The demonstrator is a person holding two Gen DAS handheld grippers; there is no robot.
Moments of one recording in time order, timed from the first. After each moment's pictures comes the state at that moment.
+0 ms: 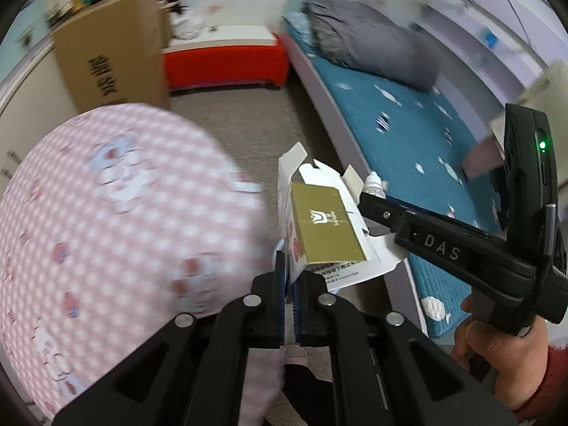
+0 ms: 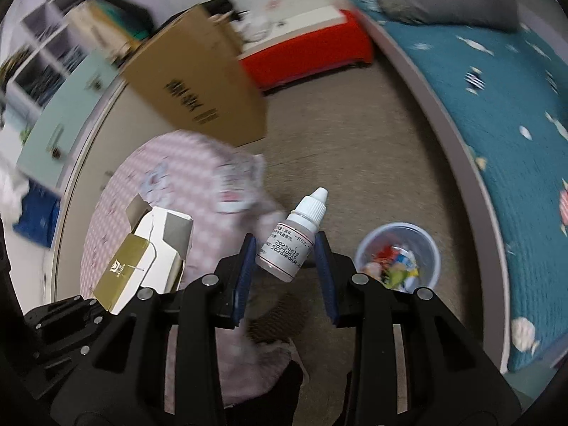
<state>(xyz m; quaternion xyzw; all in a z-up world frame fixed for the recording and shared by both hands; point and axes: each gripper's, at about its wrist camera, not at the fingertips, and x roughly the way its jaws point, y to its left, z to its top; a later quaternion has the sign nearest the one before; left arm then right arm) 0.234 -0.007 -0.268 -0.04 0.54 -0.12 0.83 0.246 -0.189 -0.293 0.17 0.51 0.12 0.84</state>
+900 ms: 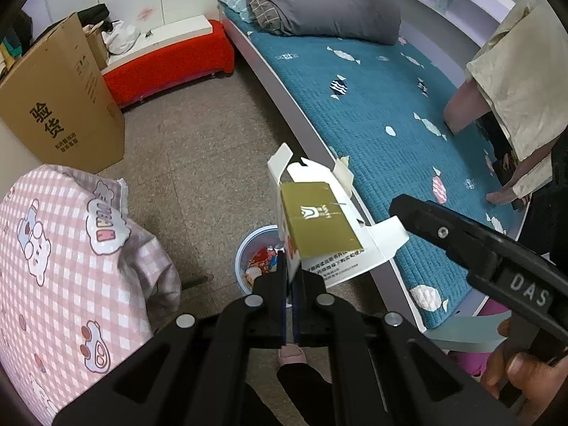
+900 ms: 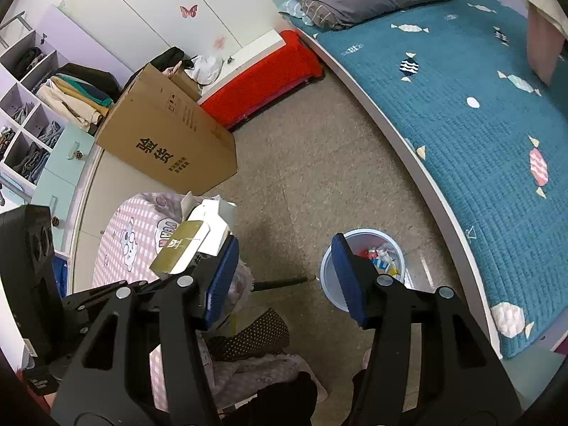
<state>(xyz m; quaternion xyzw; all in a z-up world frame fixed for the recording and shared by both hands) 0.283 -0.148 -0.292 0.05 0.56 -0.17 0.81 0.233 -0.328 -0.292 0.26 0.48 0.07 0.84</state>
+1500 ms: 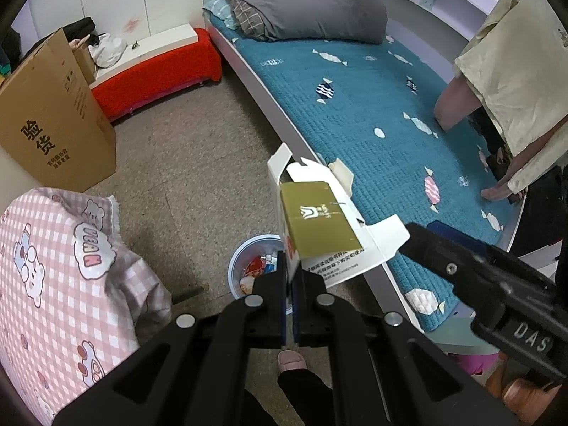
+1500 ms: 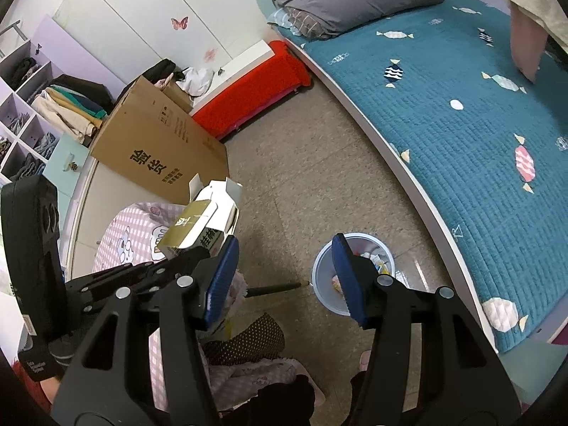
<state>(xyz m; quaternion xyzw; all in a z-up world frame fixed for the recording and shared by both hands) 0.292 -0.178 -0.288 0.06 0.55 -0.19 0.81 0.217 -0.345 -0.285 0.27 0.46 0.04 0.84</state>
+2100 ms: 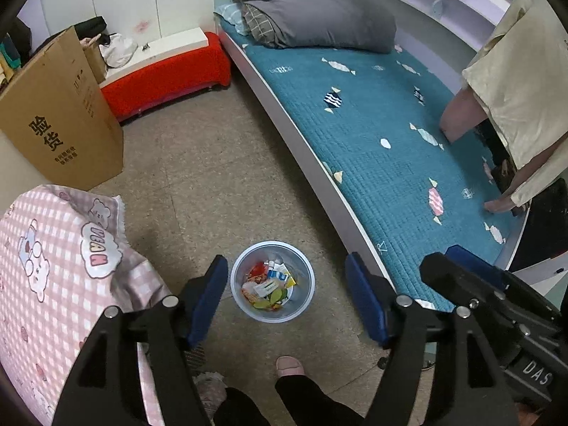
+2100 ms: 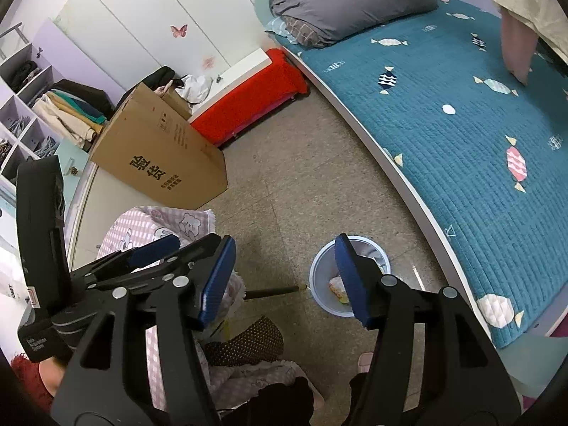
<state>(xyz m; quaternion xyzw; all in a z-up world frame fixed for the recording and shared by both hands) 0.293 -0.175 -0.279 0.05 0.54 -0.17 0.82 0.200 -0.348 -0.274 0.27 0.45 0.04 0.85</state>
